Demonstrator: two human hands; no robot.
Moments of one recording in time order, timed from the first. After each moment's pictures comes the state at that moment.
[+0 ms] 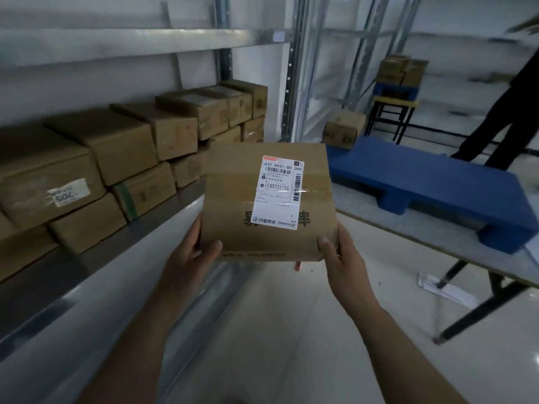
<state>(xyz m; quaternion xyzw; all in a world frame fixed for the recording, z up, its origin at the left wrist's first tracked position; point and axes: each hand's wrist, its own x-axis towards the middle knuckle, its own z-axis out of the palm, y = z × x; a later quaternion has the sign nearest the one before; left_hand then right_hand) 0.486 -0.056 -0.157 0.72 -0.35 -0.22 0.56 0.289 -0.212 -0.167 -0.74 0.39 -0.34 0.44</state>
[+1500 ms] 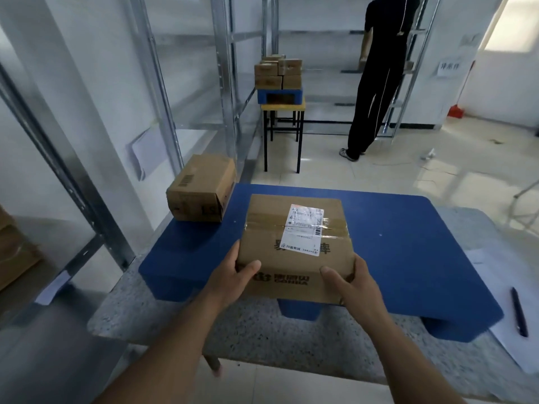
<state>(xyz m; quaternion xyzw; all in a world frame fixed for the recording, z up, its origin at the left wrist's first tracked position) 0.427 -0.741 -0.202 0.67 -0.53 -0.38 0.35 0.186 -0.762 -0.205 -0.58 0.62 -0.34 0.41</state>
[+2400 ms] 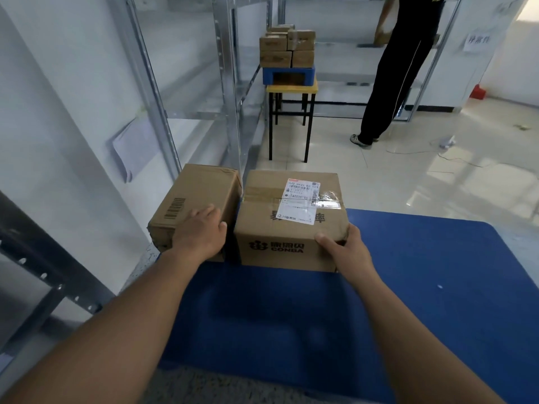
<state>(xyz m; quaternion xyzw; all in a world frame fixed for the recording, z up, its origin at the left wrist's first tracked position) 0.553 -0.954 -0.179 0.79 -0.61 -0.07 0.03 0.285 -0.975 -0.205 -0.56 0.63 -0.34 0.43</state>
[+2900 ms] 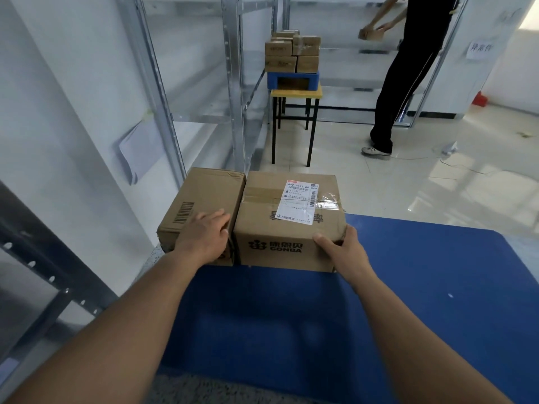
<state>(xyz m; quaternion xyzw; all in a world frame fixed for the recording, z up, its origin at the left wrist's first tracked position) 0.571 -0.952 -0.178 0.76 -0.65 -0.08 0.05 0.308 -0.986 -0.204 -0.57 0.63 -0.31 0.42</state>
